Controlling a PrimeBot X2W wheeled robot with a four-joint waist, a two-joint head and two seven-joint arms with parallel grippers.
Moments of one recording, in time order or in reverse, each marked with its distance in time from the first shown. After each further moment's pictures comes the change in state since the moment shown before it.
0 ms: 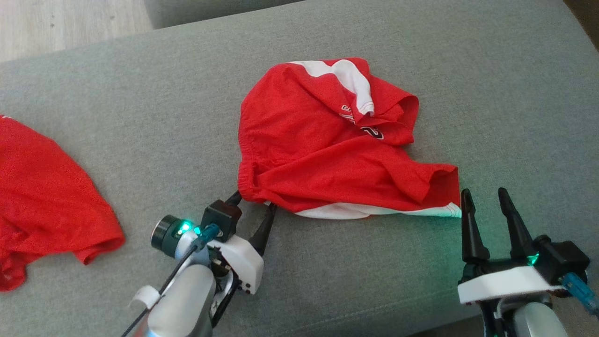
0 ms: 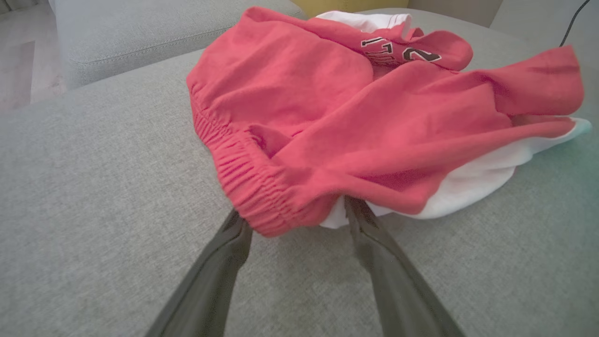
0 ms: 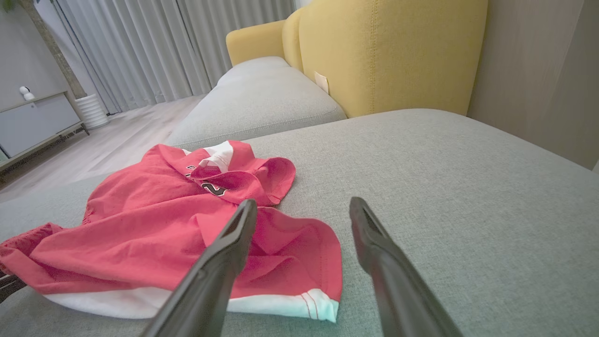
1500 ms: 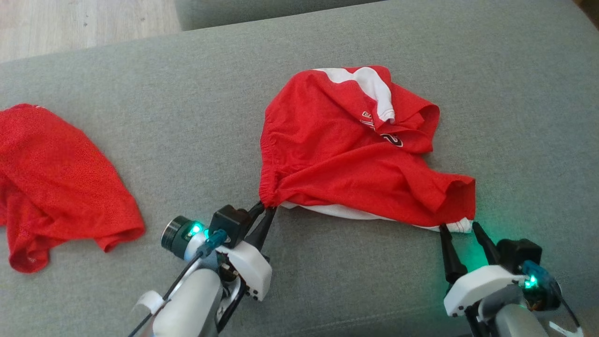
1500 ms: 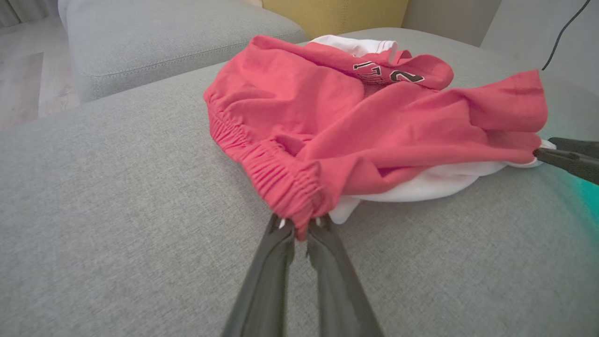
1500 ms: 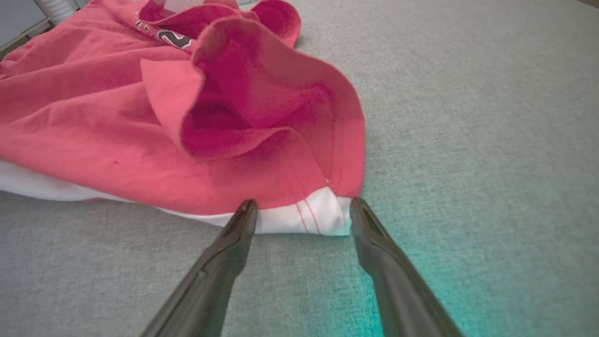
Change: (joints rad) left arm 0.024 0.000 -0.030 -0.055 -0.007 -0.029 0.000; right arm -0.125 0.000 -0.008 0.395 -0.064 0.000 0.086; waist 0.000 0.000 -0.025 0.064
